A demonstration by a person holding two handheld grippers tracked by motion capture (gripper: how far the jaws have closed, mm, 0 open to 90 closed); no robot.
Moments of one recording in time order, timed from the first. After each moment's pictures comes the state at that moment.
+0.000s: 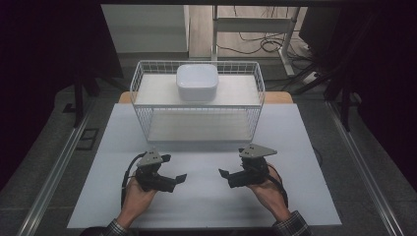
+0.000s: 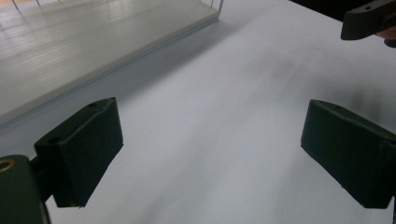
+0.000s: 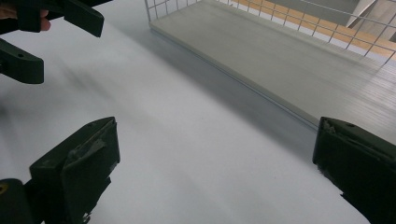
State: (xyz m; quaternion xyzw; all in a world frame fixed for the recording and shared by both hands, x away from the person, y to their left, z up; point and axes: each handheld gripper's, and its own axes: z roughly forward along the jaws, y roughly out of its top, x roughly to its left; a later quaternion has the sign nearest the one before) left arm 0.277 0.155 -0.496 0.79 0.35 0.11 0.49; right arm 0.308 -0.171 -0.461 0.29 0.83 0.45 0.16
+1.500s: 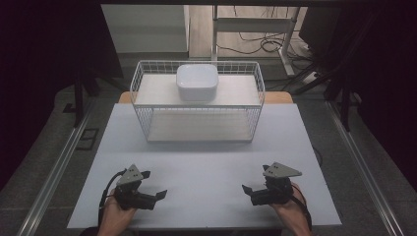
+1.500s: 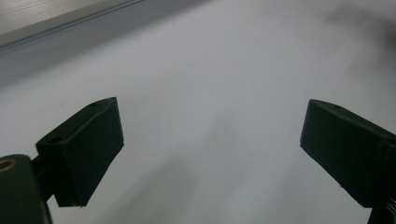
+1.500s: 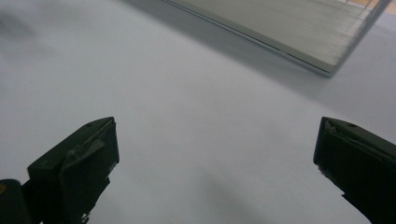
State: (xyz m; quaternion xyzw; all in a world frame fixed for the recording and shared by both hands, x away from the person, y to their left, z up) left arm 0.230 0.204 -0.517 0.80 0.40 0.12 0.44; right arm 0.270 -0.236 -0.483 0.33 0.83 0.41 0.19
